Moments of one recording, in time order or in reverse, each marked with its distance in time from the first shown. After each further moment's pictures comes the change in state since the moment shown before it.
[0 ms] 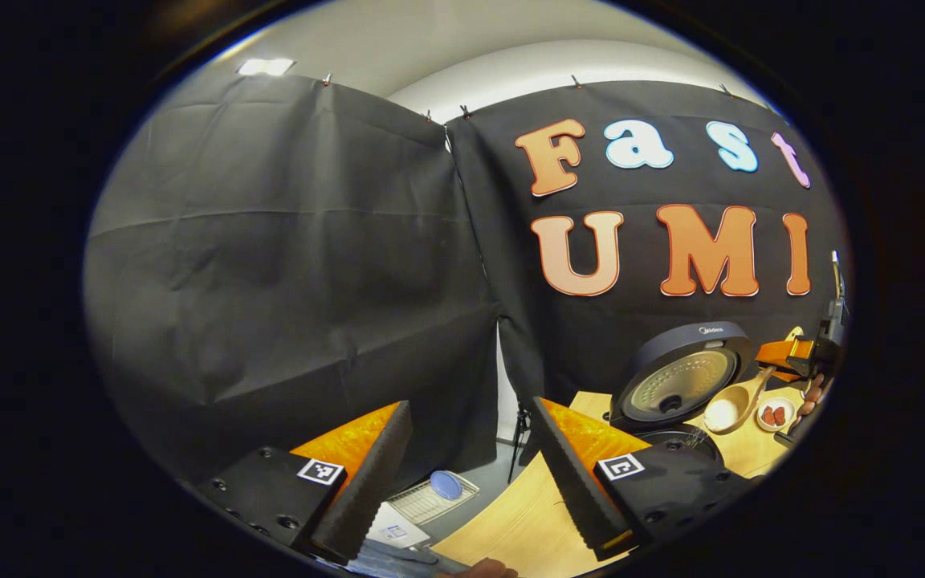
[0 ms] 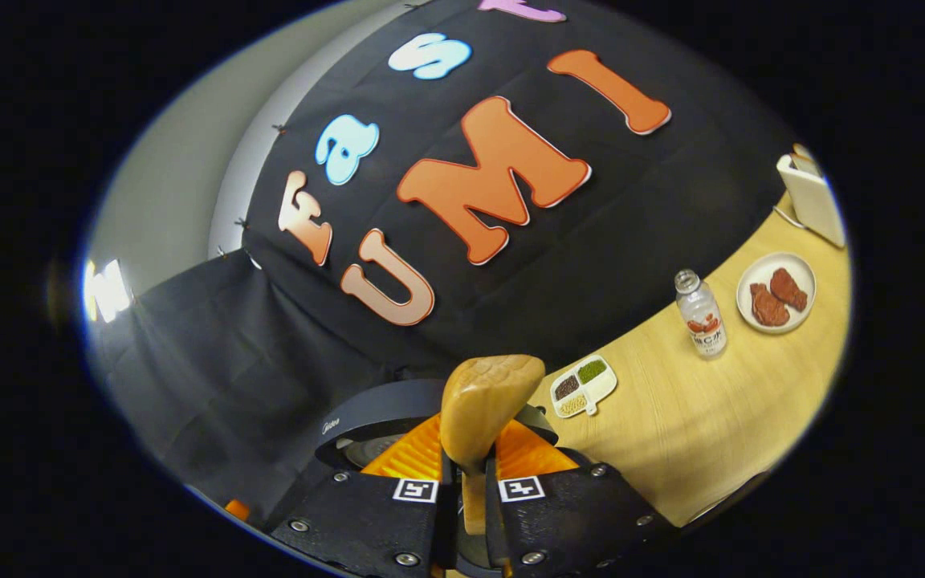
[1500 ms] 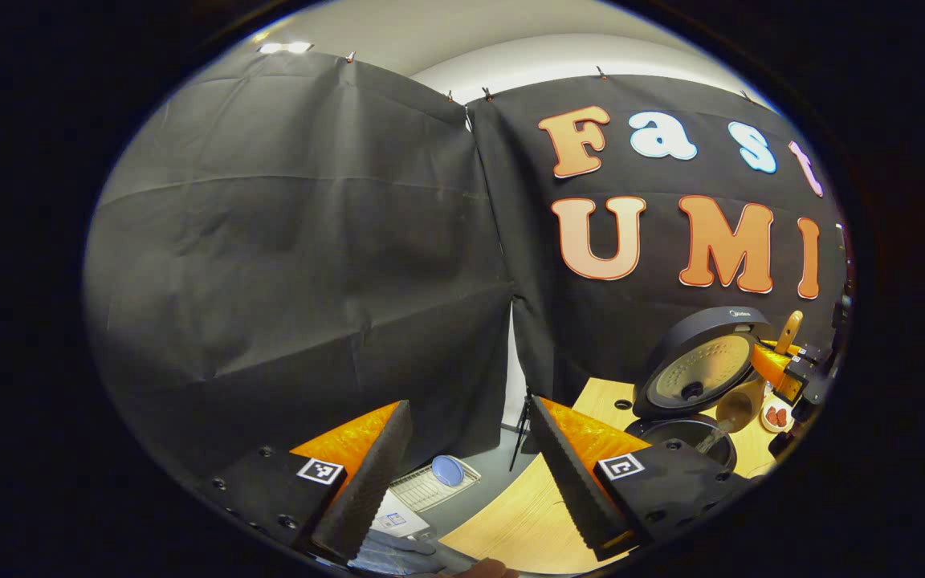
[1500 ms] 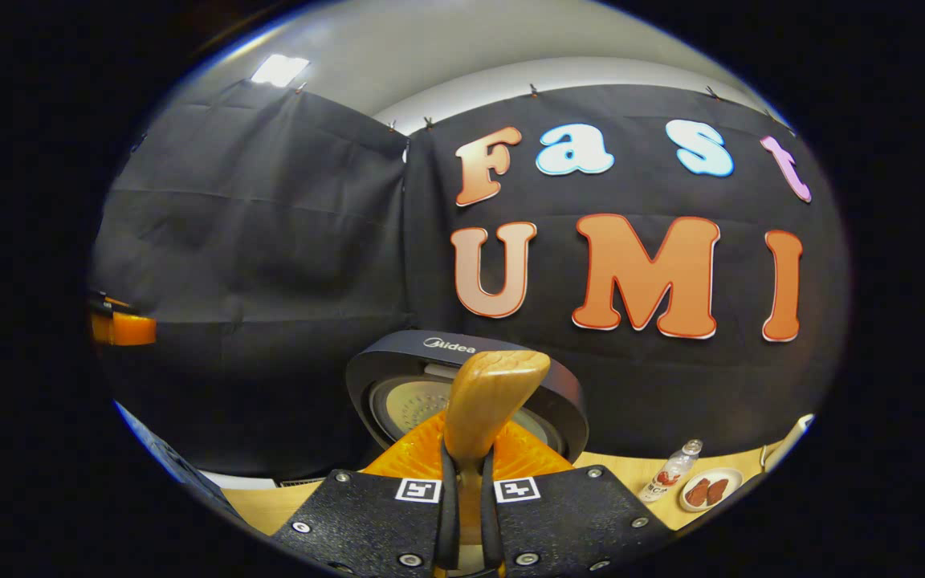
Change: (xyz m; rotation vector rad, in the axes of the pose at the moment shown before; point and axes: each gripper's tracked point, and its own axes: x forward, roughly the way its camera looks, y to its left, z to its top) left arm 0.009 0.033 -0.037 -0.046 0.062 0.019; right arm -0.007 0.078 -0.039 -0.838 -0.115 0.173
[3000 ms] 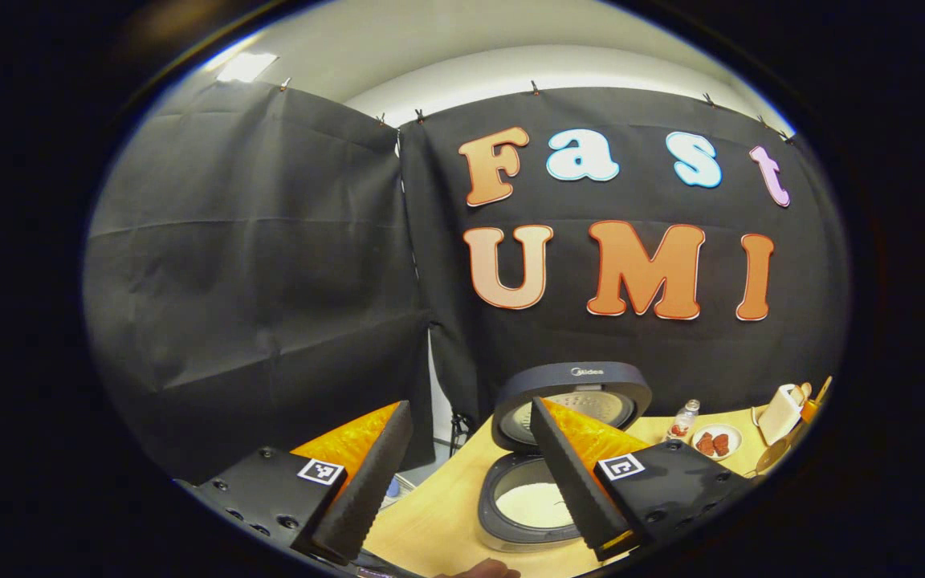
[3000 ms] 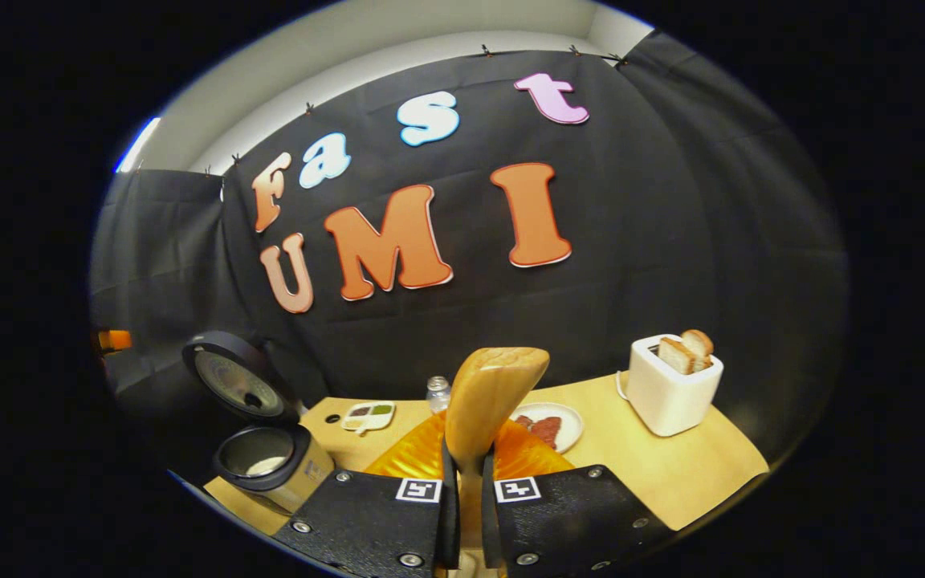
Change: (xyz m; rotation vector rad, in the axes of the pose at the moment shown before) left arm -0.042 -0.192 0.064 -0.014 -0.064 -0.210; right arm -0.270 -0.347 -0.097 0.337 0.184 -0.533
